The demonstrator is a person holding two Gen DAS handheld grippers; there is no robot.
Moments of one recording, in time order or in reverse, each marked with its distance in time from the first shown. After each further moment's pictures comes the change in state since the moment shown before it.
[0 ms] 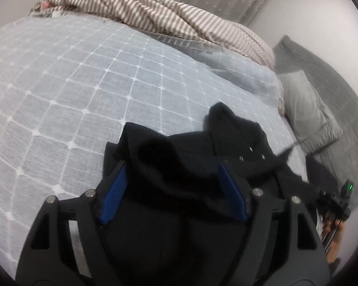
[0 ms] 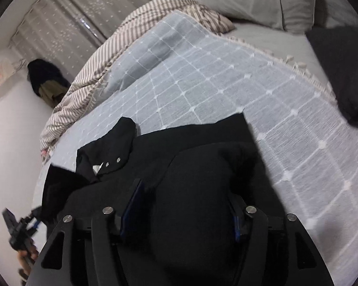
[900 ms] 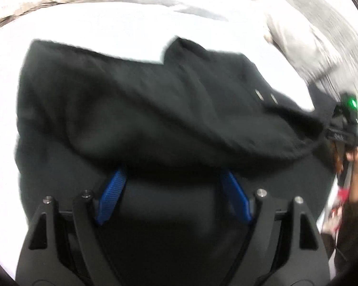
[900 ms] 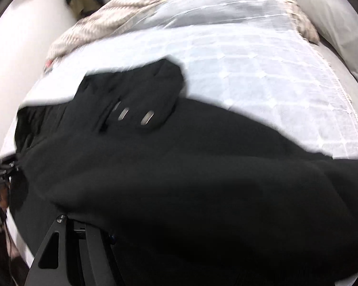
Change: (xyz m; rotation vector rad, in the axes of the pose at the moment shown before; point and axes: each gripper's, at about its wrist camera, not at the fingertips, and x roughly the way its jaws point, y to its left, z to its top) left arm 0.107 -0.064 0.009 0.249 0.278 -0.010; right arm 0.108 0.091 0.010 -0.407 0.262 -0.024
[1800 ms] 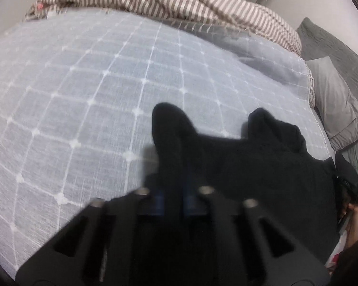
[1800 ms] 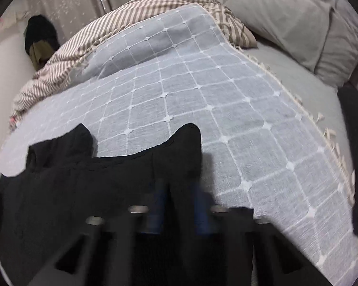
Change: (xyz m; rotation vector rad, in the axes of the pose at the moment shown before) left arm -0.020 0.080 0.026 -0.246 -0.201 0.137; right arm -0.010 -0.098 0.023 0.167 -0.201 -0.202
